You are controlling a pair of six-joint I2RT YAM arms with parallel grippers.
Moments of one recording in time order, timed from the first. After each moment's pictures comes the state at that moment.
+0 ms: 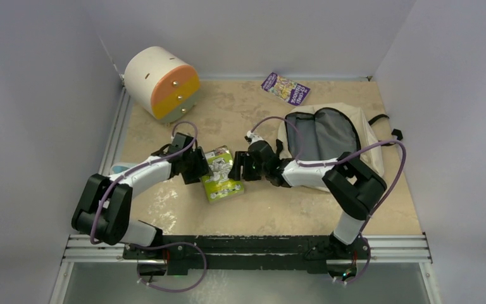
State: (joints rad) left arm -0.37 1.43 0.72 -0.33 0.11 -0.78; right arm 0.82 1.74 0.85 0.17 -0.10 0.73
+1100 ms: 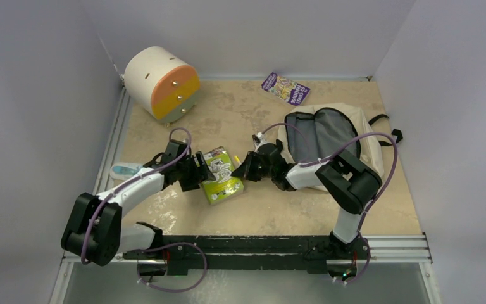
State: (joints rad) left arm -0.36 1.28 0.59 -0.31 0.22 -0.79; right arm 0.77 1.80 0.74 0.45 -0.20 0.92
